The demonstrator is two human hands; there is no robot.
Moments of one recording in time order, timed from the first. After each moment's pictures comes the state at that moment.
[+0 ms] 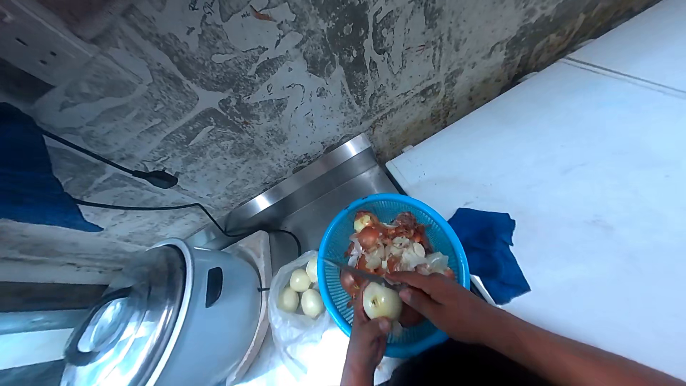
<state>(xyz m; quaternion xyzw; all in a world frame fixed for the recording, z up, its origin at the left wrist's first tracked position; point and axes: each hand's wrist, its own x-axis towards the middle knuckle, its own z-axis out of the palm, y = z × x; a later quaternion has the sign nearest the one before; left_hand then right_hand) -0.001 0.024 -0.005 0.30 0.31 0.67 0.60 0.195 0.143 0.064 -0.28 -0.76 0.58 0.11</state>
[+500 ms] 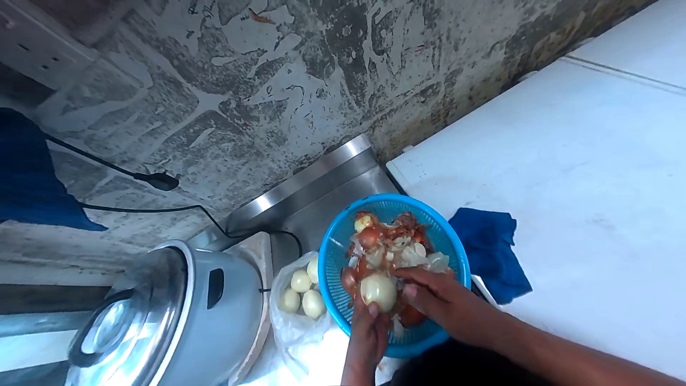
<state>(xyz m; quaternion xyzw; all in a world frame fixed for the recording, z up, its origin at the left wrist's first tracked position) -0.001 0.029 -0.006 0.20 0.30 0.69 0.63 0.198 0.137 0.063 -0.27 -0.68 0.65 0.19</state>
